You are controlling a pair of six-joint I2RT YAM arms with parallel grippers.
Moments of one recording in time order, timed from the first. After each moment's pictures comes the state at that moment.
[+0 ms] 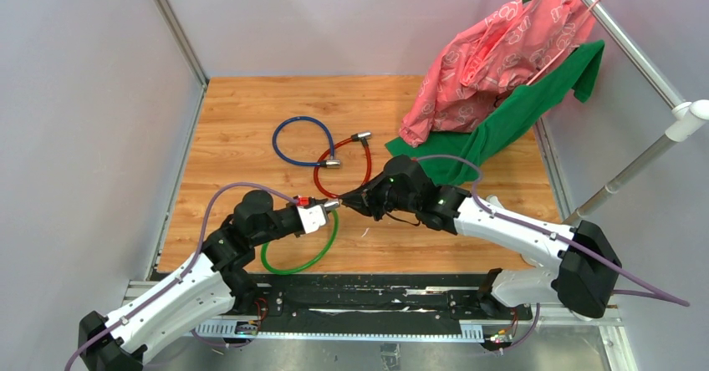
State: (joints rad) left arm -0.73 0.59 0.41 -0.09 0.31 0.56; right arm 0.94 1.26 0.88 -0.17 -0.08 1.77
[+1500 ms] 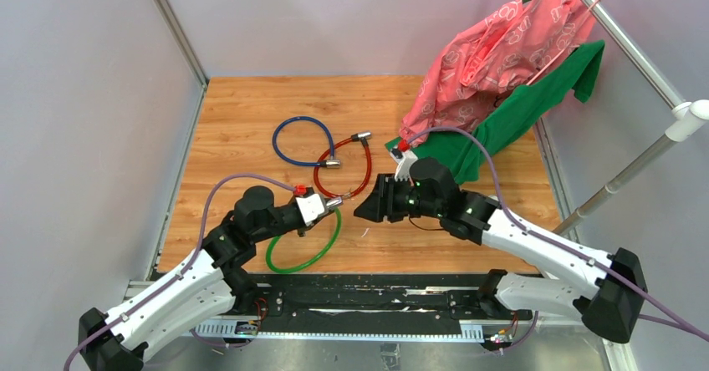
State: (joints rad) left arm -0.73 0.63 0.45 -0.09 0.33 0.39; right arm 0.92 1.08 0.83 -0.19 -0.18 0.83
